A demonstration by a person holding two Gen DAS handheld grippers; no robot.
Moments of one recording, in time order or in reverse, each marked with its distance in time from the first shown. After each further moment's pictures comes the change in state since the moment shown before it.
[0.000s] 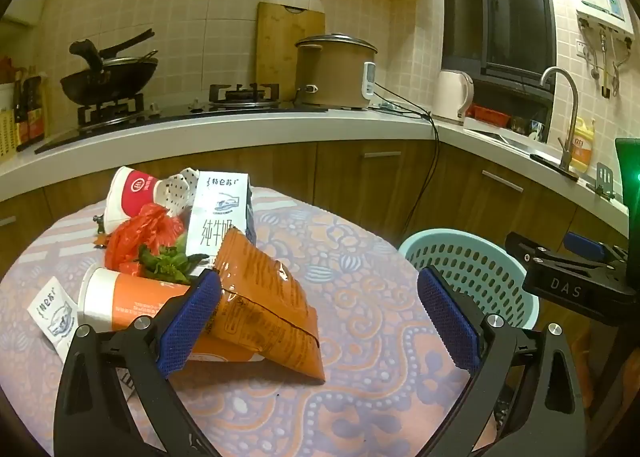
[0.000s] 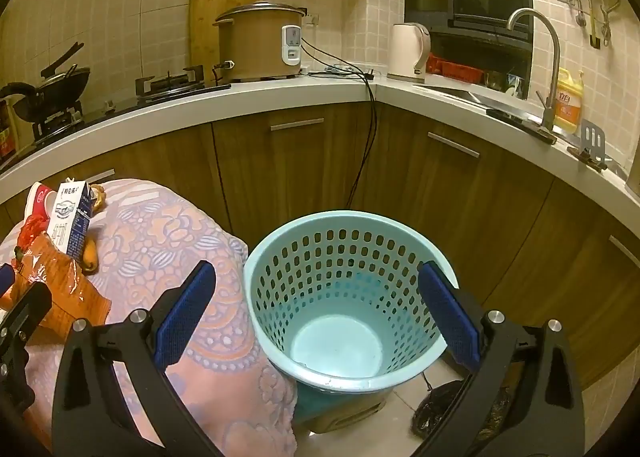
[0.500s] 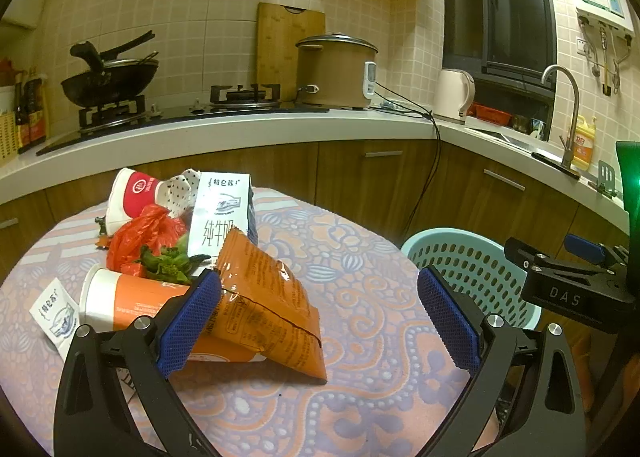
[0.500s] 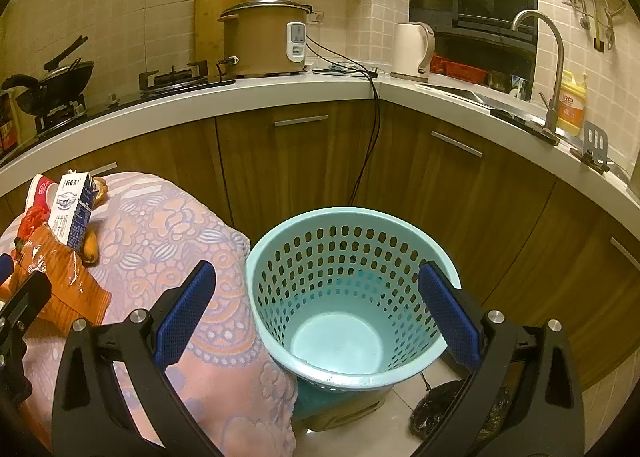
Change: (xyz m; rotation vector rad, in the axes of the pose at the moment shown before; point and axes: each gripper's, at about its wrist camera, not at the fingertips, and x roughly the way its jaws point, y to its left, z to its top) left arm 0.000 0.003 -0.001 -0.001 -0.001 -0.003; right arm 0.000 0.002 -0.004 -0.019 0.004 0.000
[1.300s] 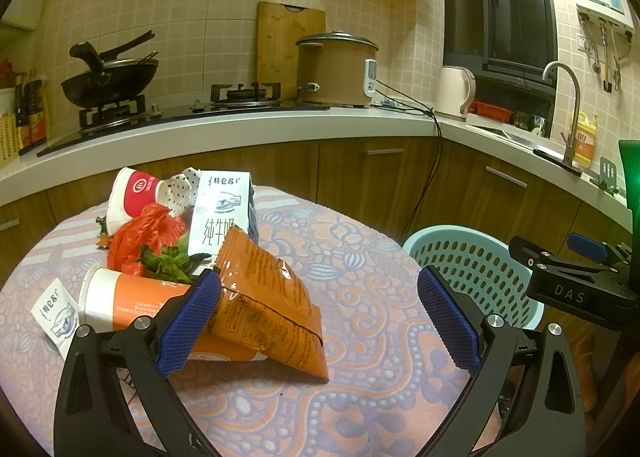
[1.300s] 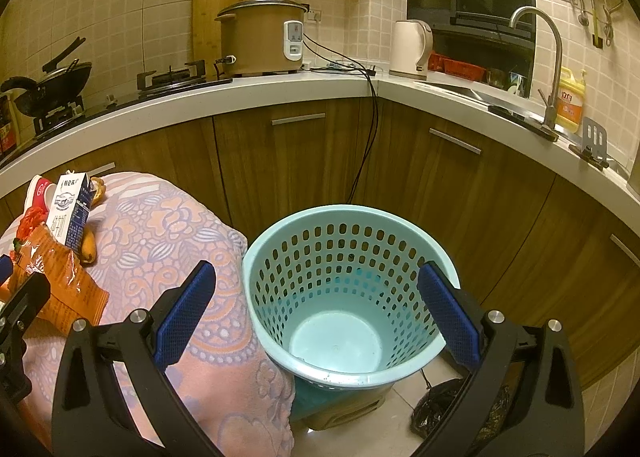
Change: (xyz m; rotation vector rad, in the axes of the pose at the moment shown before) left arm 0.000 0.001 -0.001 0.002 -0.001 0.001; right arm 0.002 -0.004 -0.001 0.001 0.026 -0.001
